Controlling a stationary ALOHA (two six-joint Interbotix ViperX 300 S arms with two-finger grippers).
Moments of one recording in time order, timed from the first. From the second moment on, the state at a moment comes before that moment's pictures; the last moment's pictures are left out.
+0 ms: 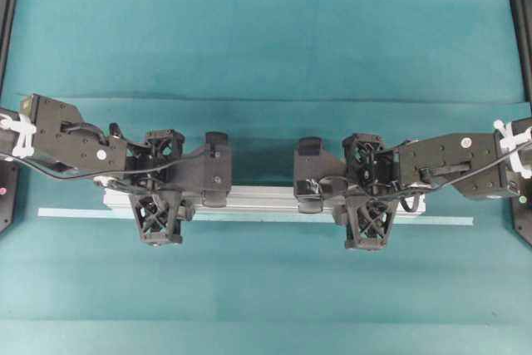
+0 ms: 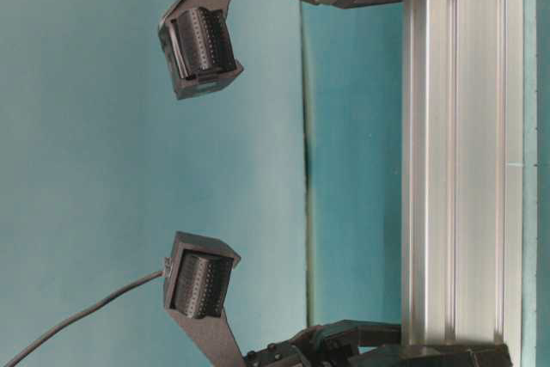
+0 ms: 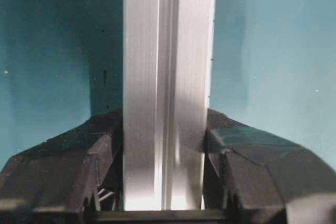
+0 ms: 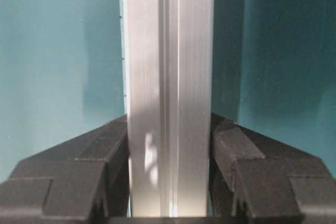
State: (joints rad) left arm 0.00 0.06 0.69 0.02 0.43 -0.04; right arm 0.02 0.07 0.68 0.04 0.49 0.02
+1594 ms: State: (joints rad) left arm 0.01 -0.27 0.44 0.02 0.93 -0.09; right arm -0.02 -0.16 0.30 0.04 1.13 0.03
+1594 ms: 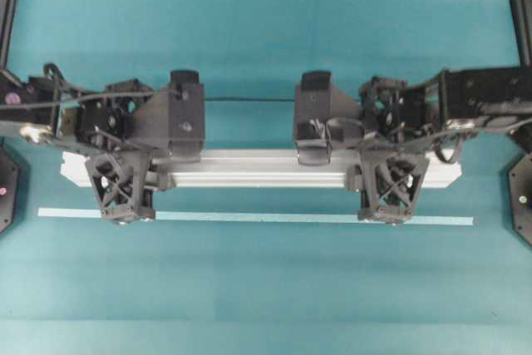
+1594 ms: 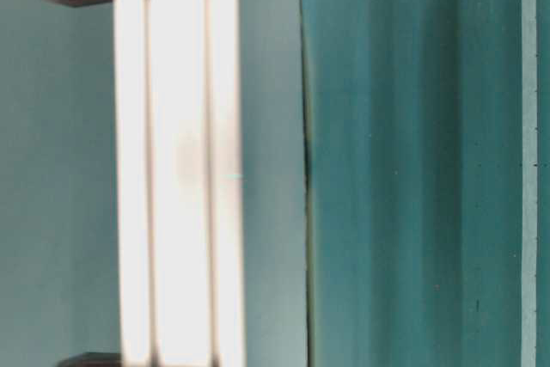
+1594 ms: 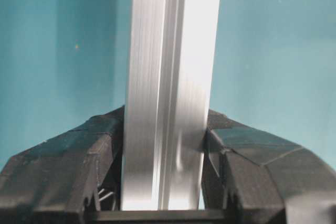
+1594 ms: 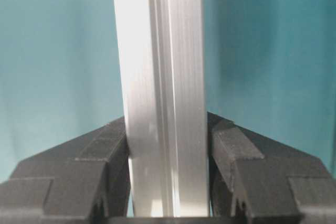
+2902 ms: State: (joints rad) left arm 0.05 -0.27 -0.09 0.02 1.34 -0.08; right arm -0.04 -0.17 -0.23 0.04 1.60 0.08
